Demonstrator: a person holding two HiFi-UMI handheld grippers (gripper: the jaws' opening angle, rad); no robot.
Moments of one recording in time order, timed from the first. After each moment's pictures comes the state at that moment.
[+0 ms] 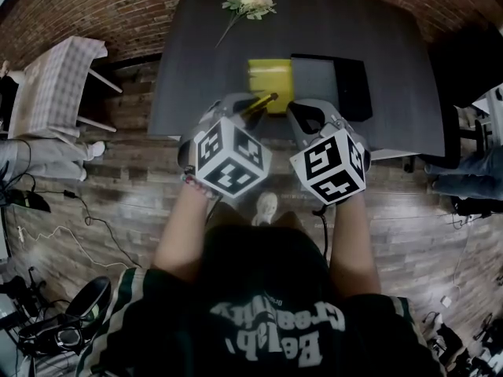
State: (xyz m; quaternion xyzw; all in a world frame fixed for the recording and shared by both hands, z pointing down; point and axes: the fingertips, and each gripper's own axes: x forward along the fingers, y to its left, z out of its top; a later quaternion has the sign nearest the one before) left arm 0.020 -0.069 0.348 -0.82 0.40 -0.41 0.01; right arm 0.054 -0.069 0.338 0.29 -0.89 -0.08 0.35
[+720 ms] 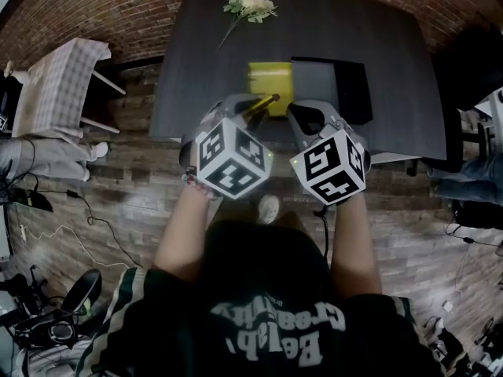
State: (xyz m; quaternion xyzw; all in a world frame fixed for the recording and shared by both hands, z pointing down) left arm 0.029 -0.073 0.342 -0.82 0.40 -0.41 0.02; right arm 0.061 -0.073 0.335 0.28 -0.89 -0.08 0.34
